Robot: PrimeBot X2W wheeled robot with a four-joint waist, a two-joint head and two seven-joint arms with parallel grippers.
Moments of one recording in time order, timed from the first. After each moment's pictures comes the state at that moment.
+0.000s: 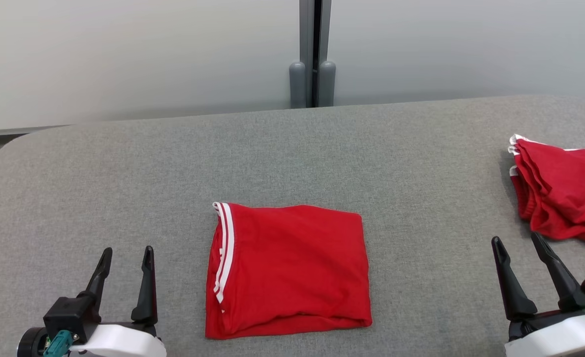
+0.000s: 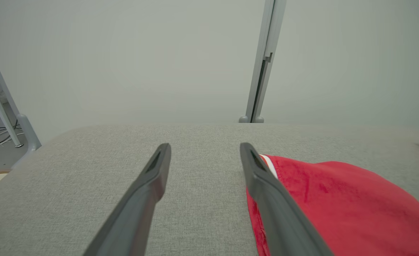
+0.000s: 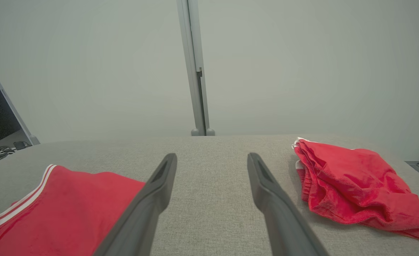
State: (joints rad) left arm 0.02 0.21 -0.17 0.14 -0.36 0.10 -0.23; right arm 0.08 -0.24 0.08 -0.03 0.33 0.13 -0.06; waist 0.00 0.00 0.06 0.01
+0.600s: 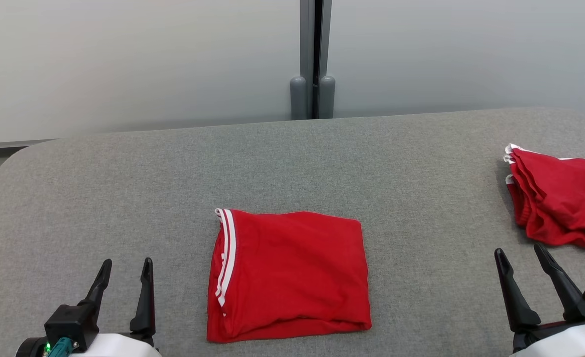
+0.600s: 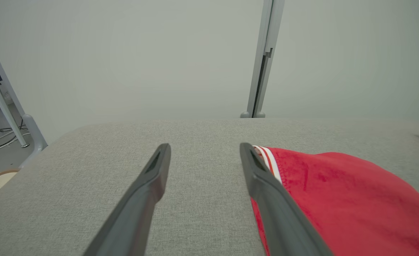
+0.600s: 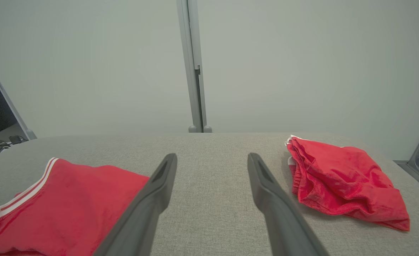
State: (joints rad) left arm 0.05 0.23 -0.18 0.13 -0.36 0.11 -0.20; right arm 0.13 -0.23 0.06 -0.08 0.31 0.13 -0.01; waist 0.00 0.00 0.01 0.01
